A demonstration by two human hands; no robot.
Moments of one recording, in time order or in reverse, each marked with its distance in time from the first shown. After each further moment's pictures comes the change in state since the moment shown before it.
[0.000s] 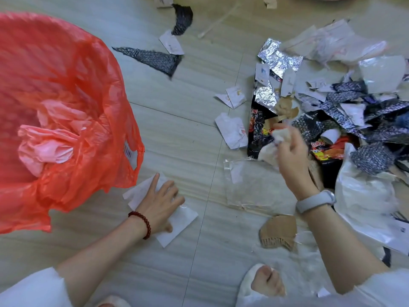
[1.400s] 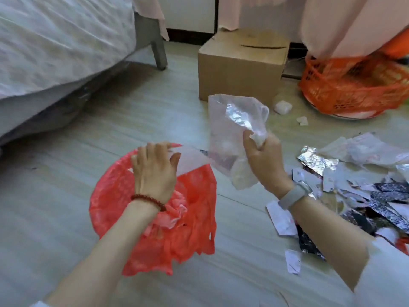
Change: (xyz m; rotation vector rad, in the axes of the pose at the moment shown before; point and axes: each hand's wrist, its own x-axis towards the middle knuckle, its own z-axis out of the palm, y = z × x) left_hand -0.097 -0.142 -0.212 -0.173 1.086 -0.767; right_hand 0.012 -0.238 0.114 0.122 0.004 -0.603
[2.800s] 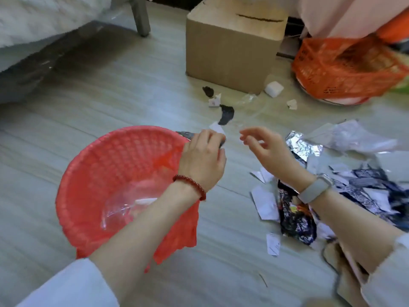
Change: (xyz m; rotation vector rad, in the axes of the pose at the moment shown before) left_hand 0.011 0.086 0.046 -0.362 -0.247 0.143; right_hand 0.013 0.050 -0.031 -0.173 -0.398 0.058
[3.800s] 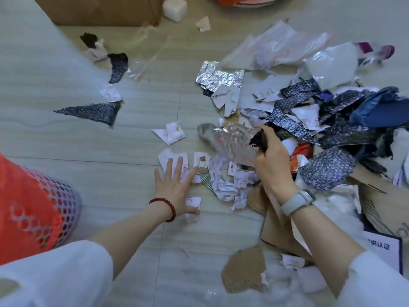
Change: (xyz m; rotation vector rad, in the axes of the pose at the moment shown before) left_hand -0.076 0.076 0.271 0.531 -1.011 0.088; right_hand -0.164 0.247 -0.117 -0.100 0.357 0.466
